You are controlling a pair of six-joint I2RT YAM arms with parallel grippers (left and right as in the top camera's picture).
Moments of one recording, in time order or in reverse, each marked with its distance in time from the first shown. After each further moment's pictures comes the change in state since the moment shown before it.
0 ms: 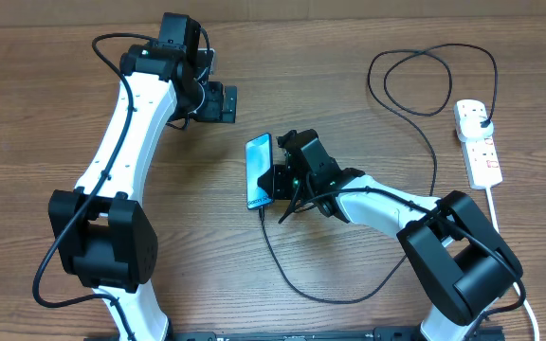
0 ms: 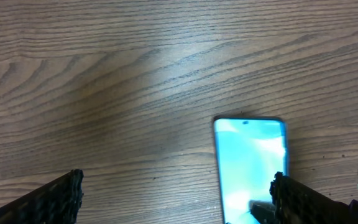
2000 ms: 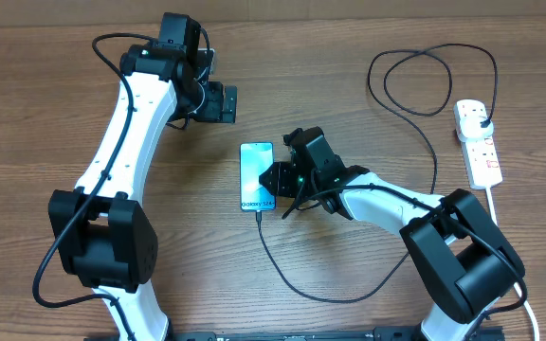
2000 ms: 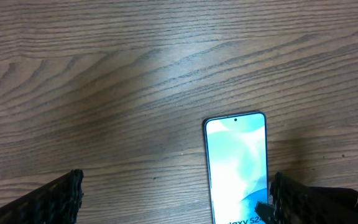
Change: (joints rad) left arm 0.000 0.000 0.000 0.000 0.000 0.000; right arm -0.029 0.000 0.000 -0.024 0.000 -0.001
